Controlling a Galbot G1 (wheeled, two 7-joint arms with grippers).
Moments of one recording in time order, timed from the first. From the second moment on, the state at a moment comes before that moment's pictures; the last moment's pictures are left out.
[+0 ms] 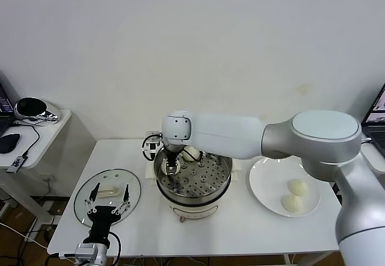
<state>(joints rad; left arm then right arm) 1.62 -1.26 -0.53 -2.05 -0.08 -0.05 -0.19 0.48 1.46 -1.35 1.14 0.63 -0.72 -0.73</state>
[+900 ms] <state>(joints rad) 1.63 -1.27 -0.51 -2.05 -0.05 -0.05 -0.18 0.75 0.75 -1.43 1.60 0.37 -0.52 -1.10</state>
